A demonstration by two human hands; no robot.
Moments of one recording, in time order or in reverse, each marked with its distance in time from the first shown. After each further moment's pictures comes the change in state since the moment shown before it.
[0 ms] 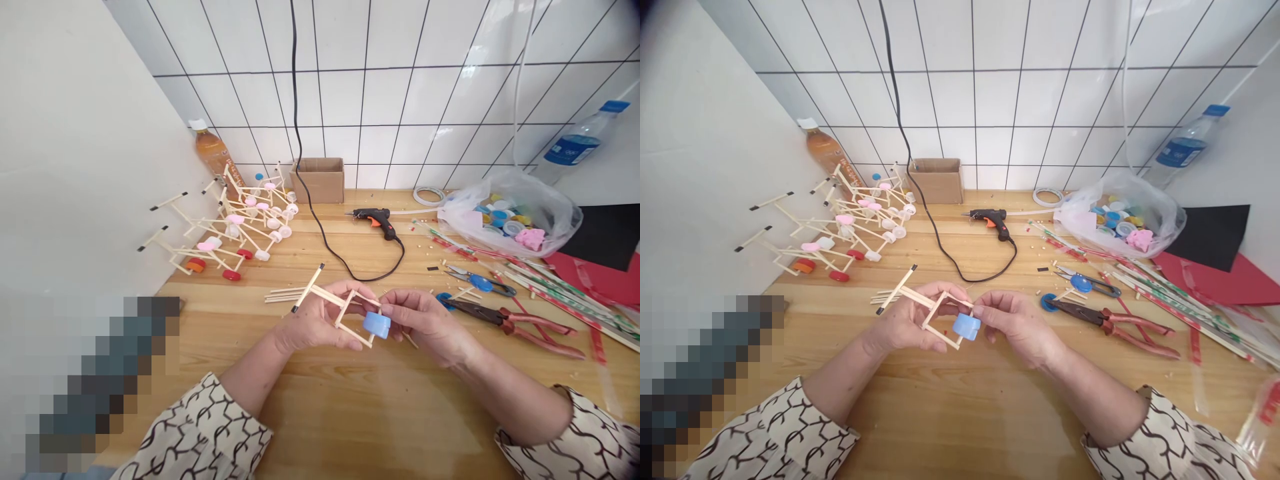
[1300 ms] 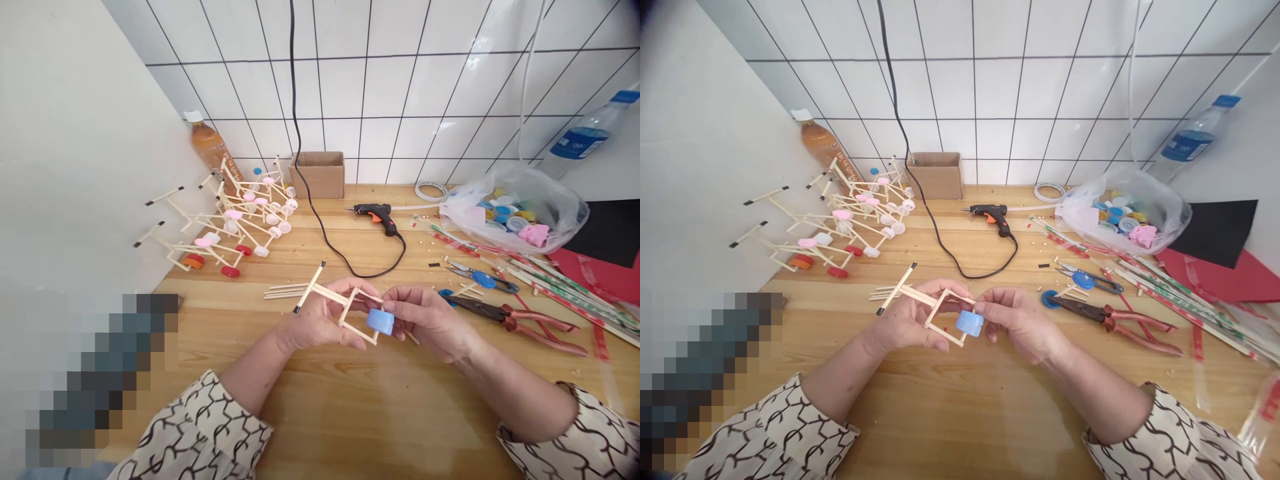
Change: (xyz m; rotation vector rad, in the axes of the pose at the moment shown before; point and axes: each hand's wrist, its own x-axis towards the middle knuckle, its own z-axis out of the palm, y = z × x) left_hand 0.000 -0.002 0.001 0.052 0.020 -0.026; right_hand -0.001 -0.008 0.002 0.040 0.010 0.081
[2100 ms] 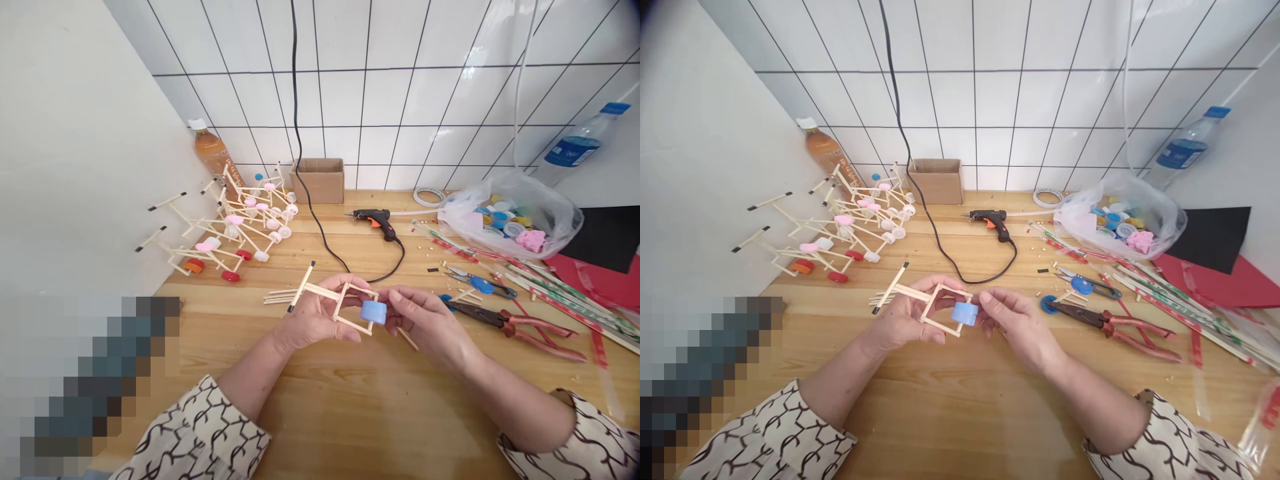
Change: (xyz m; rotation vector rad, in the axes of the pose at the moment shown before) left_hand 0.002 -0.001 -0.005 -0.049 0.080 0.067; right_hand 0.000 0.009 -0.001 -0.066 0.037 -0.216
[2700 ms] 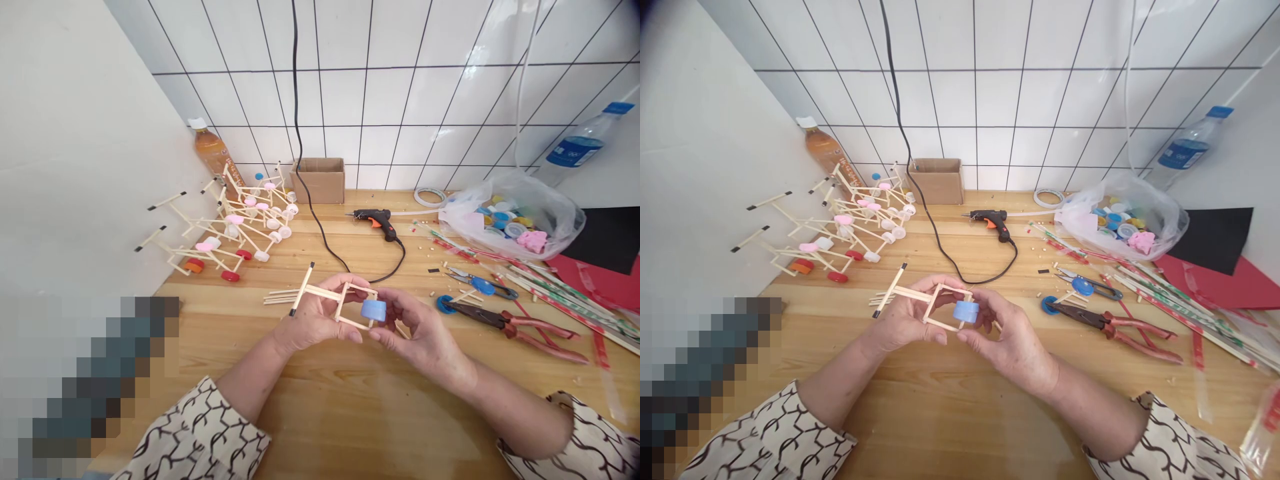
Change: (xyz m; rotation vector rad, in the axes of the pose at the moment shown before) left_hand 0.000 0.005 0.004 0.032 0.093 -0.068; right_hand -0.006 0.006 0.008 -0.635 0.032 -0.395
